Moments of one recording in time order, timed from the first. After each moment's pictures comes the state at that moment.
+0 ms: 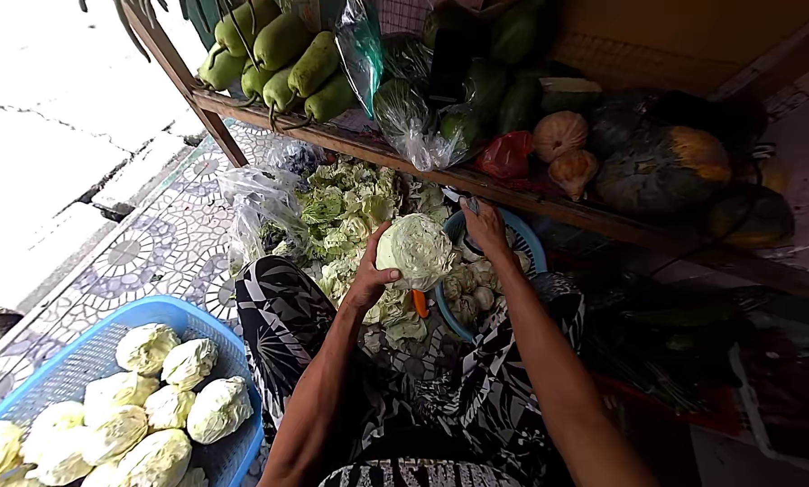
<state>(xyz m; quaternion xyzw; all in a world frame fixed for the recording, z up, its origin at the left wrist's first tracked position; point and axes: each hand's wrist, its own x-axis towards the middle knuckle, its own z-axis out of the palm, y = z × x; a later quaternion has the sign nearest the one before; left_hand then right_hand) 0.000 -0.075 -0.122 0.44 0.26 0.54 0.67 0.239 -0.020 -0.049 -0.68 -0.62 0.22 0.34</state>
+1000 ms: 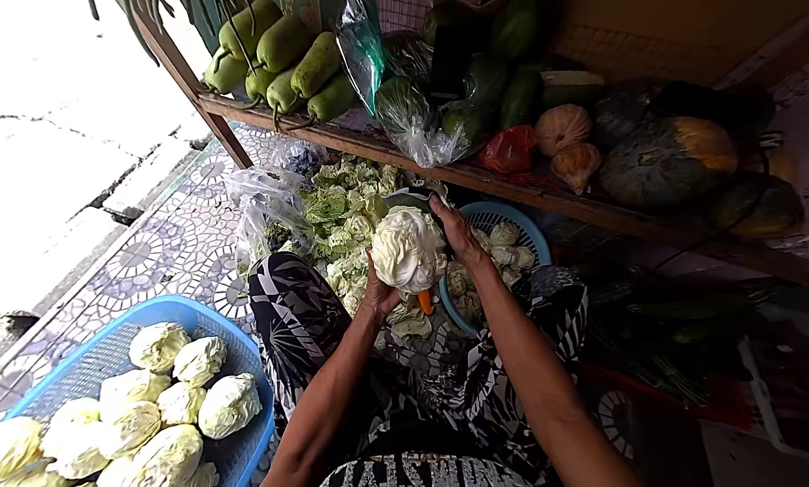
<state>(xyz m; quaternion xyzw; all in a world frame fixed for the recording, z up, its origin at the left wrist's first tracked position) 0.024 -0.106 -0.103 0.07 0.16 0.59 0.79 0.177 -0.049 -0.041 -0.52 -0.52 0.51 0.44</state>
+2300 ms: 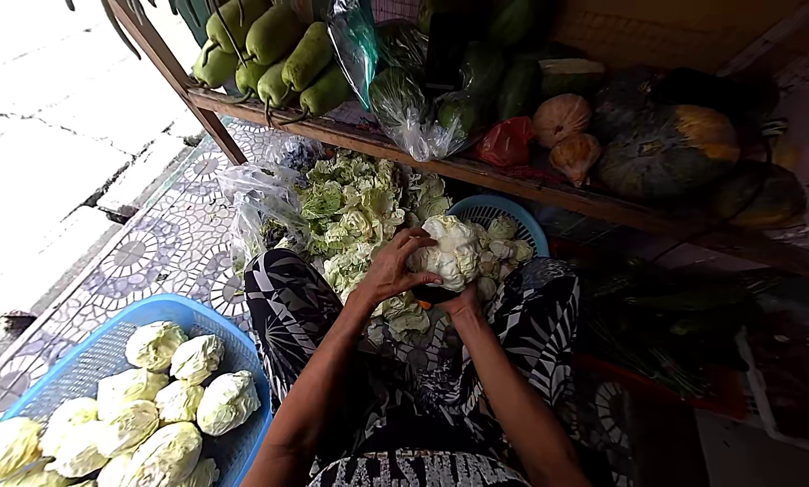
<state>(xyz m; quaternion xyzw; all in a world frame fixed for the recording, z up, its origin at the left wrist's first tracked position) 0.014 -0.070 -0.093 0.82 0.29 0.40 0.28 0.180 -0.115 -0.135 -0.27 0.04 0.68 0.68</state>
